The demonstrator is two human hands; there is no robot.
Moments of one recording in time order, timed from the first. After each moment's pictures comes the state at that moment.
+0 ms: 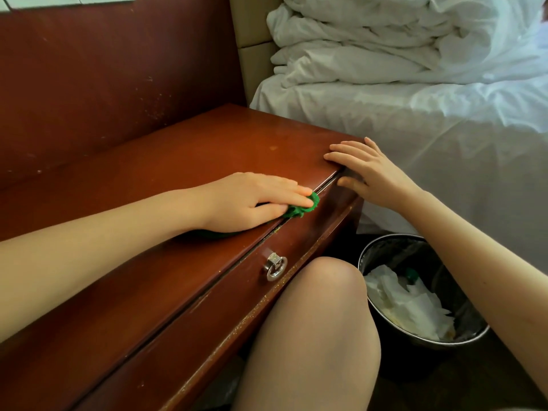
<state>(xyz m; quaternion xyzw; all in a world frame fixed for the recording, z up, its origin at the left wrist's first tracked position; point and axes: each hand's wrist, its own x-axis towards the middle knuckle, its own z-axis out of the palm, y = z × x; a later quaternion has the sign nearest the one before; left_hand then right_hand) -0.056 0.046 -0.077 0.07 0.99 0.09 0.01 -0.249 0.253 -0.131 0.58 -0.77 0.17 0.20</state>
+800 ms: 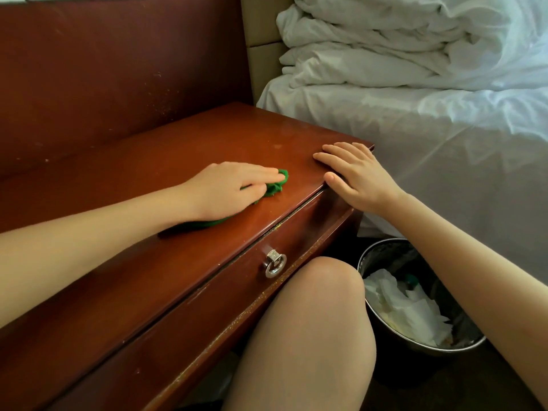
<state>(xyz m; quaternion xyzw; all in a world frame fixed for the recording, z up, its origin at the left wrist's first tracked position) -0.031 0.046 -0.059 0.01 1.00 0.08 -0.05 -0.223 0.231 -0.123 0.56 -0.79 0.18 0.18</state>
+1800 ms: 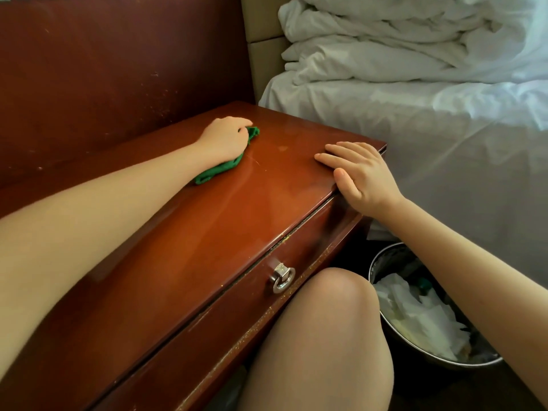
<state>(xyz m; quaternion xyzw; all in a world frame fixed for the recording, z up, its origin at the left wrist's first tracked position) -0.136 -0.028 -0.062 -0.20 0.97 0.08 -0.14 -0.222 0.213 -0.131 0.54 -0.76 0.26 0.26</state>
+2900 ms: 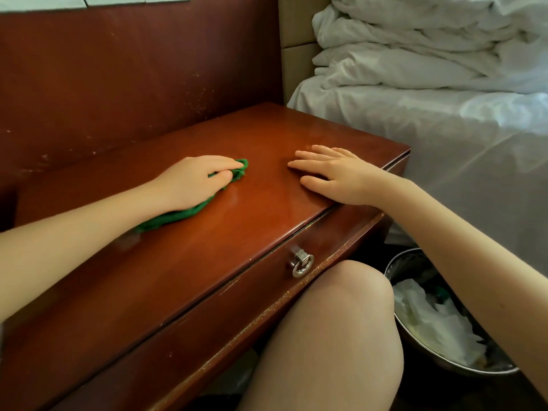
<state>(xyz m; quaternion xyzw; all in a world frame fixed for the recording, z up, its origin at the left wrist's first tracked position) 0.010 -0.016 -0.060 -0.15 0.98 0.09 -0.09 -0.170 0.178 -0.077 0.59 -0.80 0.09 -0.02</state>
